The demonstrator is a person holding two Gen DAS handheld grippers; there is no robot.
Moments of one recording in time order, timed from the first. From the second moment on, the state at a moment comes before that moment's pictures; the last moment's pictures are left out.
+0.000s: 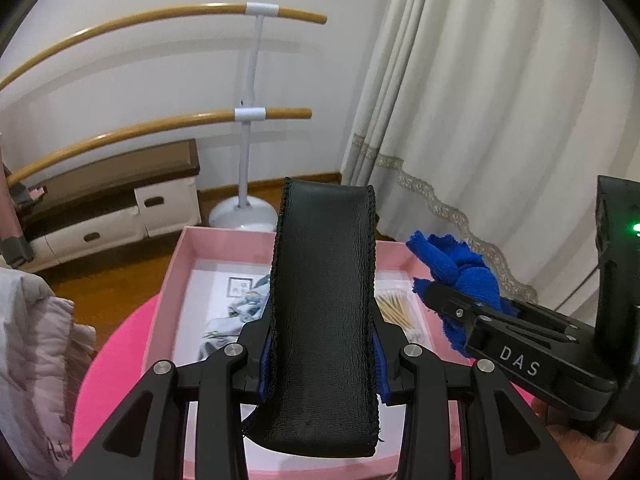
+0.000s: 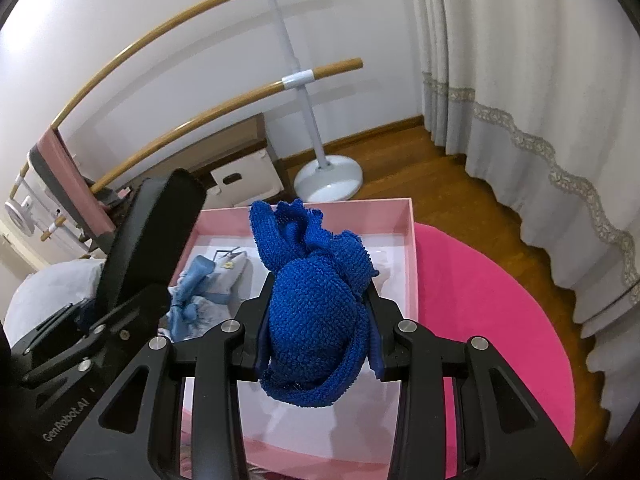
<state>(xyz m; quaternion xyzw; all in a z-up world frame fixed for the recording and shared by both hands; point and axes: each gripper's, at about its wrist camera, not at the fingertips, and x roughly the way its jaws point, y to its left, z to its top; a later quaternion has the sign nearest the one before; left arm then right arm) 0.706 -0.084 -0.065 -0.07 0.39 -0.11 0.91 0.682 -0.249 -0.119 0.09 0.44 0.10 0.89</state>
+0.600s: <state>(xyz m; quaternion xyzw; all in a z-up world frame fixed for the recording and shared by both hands) 0.759 -0.084 -0.060 -0.05 0.37 -0.08 0.92 0.701 -0.245 -0.137 0.10 0.46 0.10 0.88</state>
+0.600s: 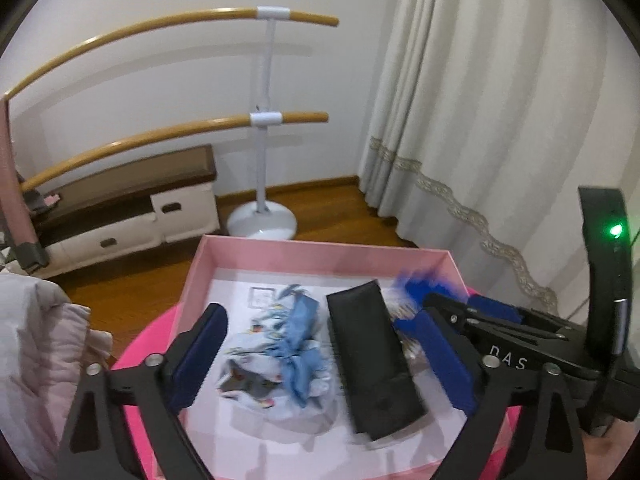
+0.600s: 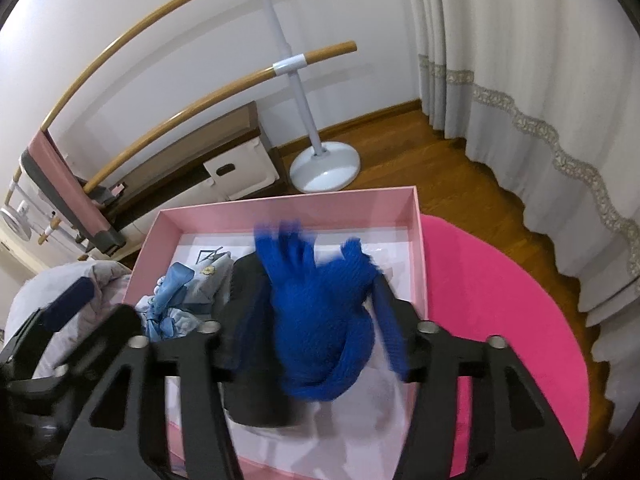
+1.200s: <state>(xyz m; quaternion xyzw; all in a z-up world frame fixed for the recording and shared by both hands) 0.615 -0.070 -0.030 -0.02 0.30 -0.02 0.95 0.603 -0.254 -0.071 0.12 0.39 0.09 0.91</state>
